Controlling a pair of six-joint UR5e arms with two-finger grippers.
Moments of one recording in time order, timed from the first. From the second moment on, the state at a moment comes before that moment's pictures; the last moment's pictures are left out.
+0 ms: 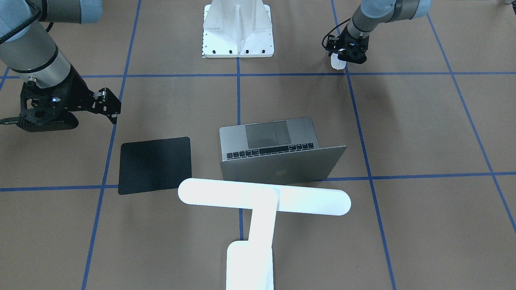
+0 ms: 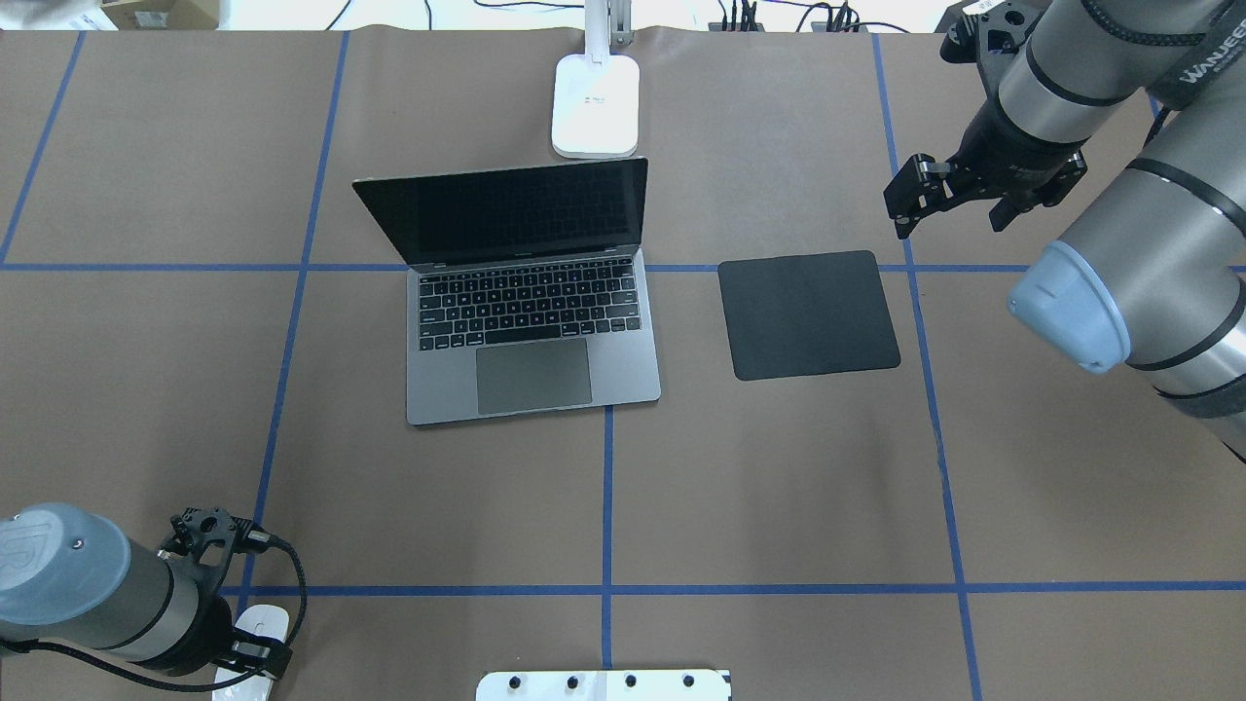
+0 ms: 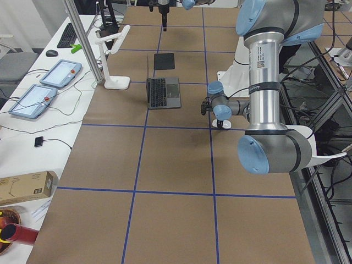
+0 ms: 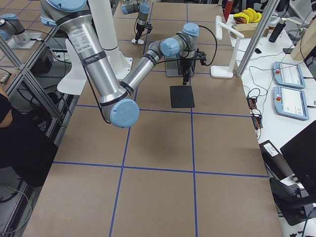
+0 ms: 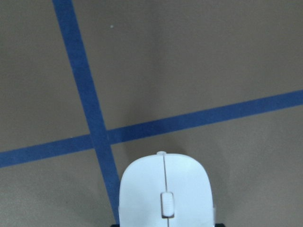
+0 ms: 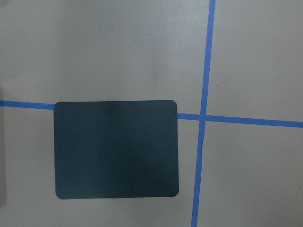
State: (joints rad) left arm -0.23 -1.41 -2.06 -2.01 -2.00 -1.20; right arm 0.96 -1.10 1.94 -1.92 2.15 0.70
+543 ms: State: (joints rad) left arm -0.23 -1.42 -2.06 -2.01 -2.00 -1.21; right arm 0.96 -1.10 1.94 -1.92 2.15 0.70
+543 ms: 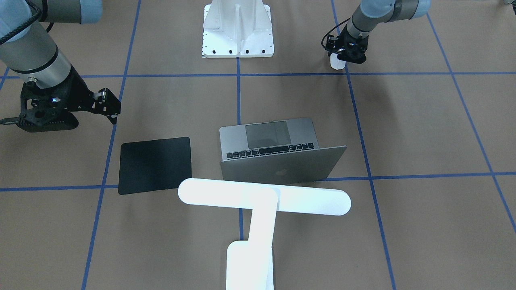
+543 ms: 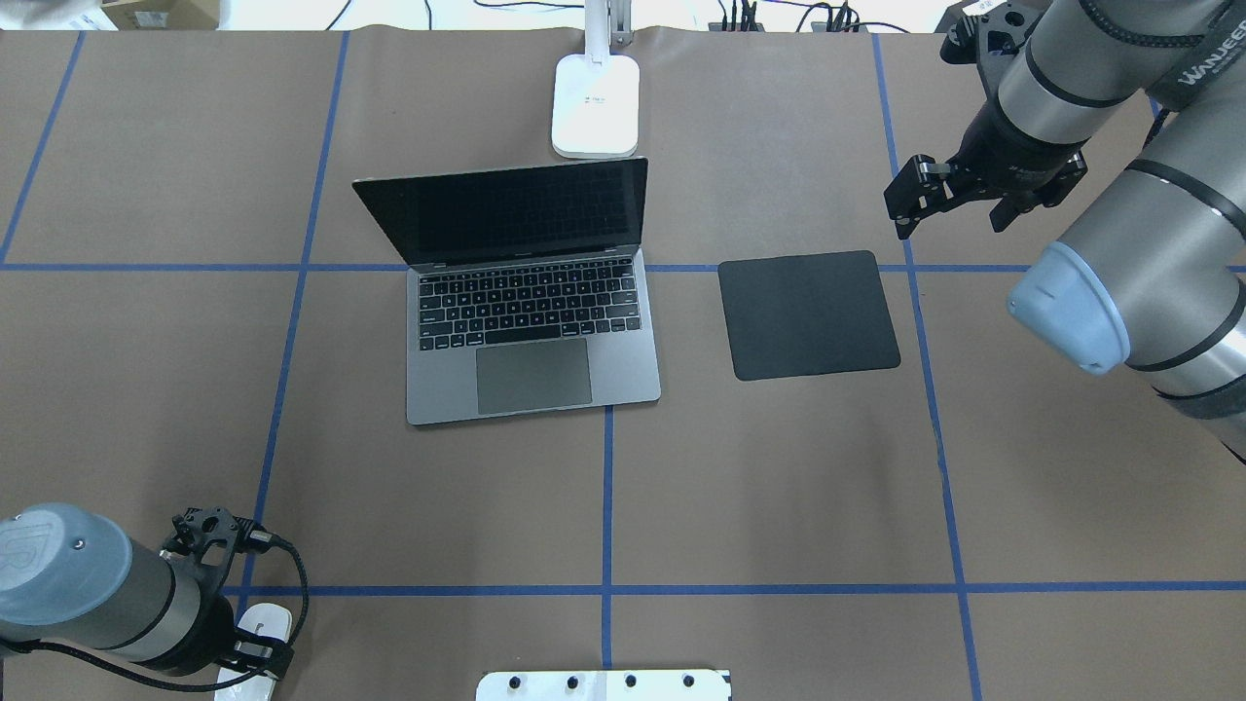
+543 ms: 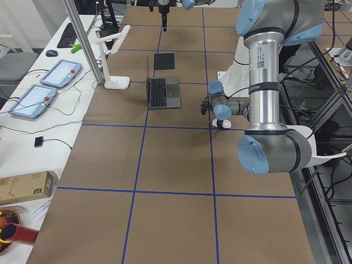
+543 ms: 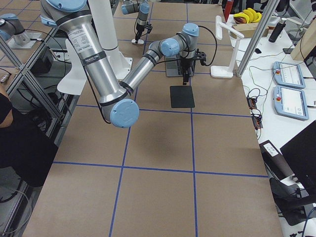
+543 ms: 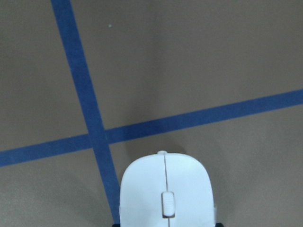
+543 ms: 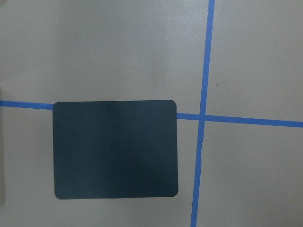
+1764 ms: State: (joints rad) left arm -0.33 -1.44 -2.14 -2.00 -2.04 -1.20; right arm 0.96 -1.10 1.94 -1.92 2.15 0.69
